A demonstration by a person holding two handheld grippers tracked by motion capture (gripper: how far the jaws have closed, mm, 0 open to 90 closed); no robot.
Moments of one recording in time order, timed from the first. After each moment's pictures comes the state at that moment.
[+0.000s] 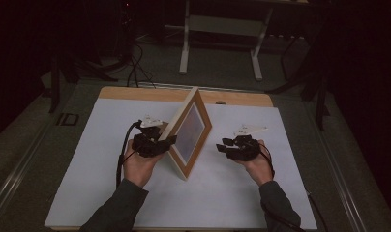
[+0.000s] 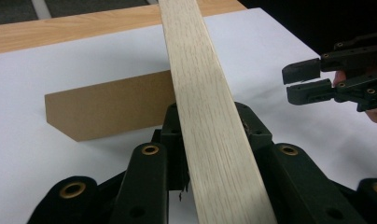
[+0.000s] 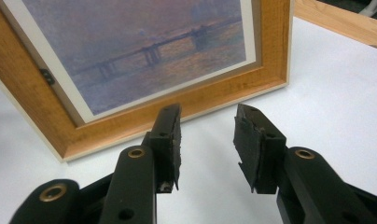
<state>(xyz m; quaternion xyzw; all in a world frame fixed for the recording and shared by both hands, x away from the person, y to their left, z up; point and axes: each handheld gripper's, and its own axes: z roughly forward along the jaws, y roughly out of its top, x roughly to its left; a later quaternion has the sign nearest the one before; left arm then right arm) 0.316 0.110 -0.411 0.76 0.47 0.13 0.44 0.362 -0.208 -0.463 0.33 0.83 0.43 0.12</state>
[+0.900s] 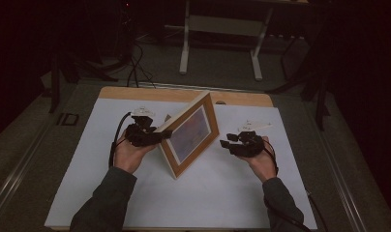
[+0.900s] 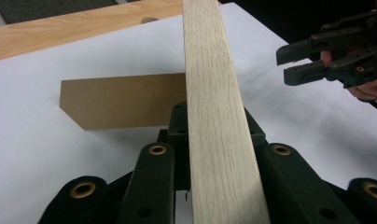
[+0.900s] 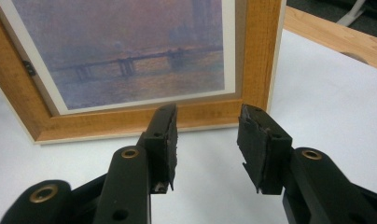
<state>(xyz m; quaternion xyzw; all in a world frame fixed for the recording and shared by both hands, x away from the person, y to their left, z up) 0.348 0.136 -0.412 0.78 0.41 0.08 0.46 0.370 -0.217 -0.454 0.34 0.83 0.42 0.14</state>
